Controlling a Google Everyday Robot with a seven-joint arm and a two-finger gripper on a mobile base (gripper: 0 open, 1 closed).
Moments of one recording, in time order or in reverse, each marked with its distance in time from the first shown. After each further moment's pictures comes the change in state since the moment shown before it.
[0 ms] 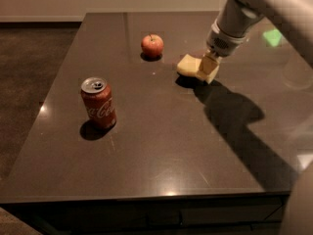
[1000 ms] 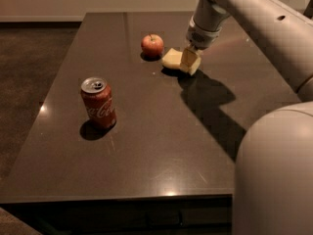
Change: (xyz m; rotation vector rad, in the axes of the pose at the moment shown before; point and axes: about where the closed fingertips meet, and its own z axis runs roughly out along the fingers) arm -0.060 -0.024 0.033 0.020 0.002 -0.029
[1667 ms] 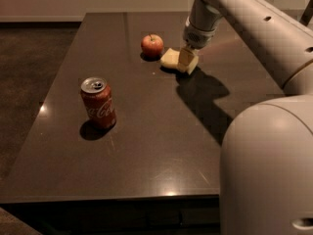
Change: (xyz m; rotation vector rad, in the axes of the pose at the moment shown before) arm -0.010 -0.009 0.014 0.000 0.020 -0.007
